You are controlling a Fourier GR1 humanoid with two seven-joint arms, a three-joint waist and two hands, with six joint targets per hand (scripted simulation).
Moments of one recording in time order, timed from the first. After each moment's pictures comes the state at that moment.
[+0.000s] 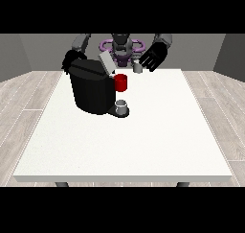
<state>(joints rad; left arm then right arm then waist) -0.99 0.44 0.10 -0.69 -0.61 -0.14 -0.16 -0.27 -0.03 -0.03 -1.30 -0.03 -0.13 -0.08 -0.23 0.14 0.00</state>
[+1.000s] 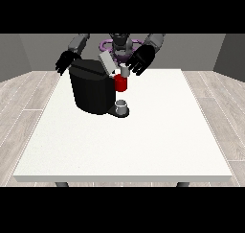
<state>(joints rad) -1.14 0.45 0.13 -0.66 -0.63 -0.14 -0.11 -0.33 -0.05 -0.05 -1.36 -0.03 -0.15 -0.05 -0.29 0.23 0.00</state>
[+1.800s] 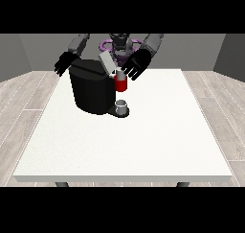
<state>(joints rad) -1.17 0.45 0.13 -0.63 -0.65 -0.14 -0.14 -0.34 -0.04 -0.05 -1.38 -0.04 -0.15 -0.06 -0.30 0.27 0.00</state>
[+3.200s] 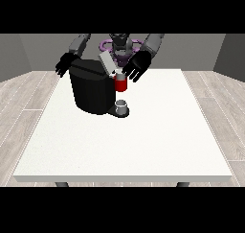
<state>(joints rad) -1.17 0.44 0.12 -0.61 -0.70 -0.14 -0.14 -0.31 -0.04 -0.06 -1.37 -0.04 -0.16 -0.08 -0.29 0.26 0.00</state>
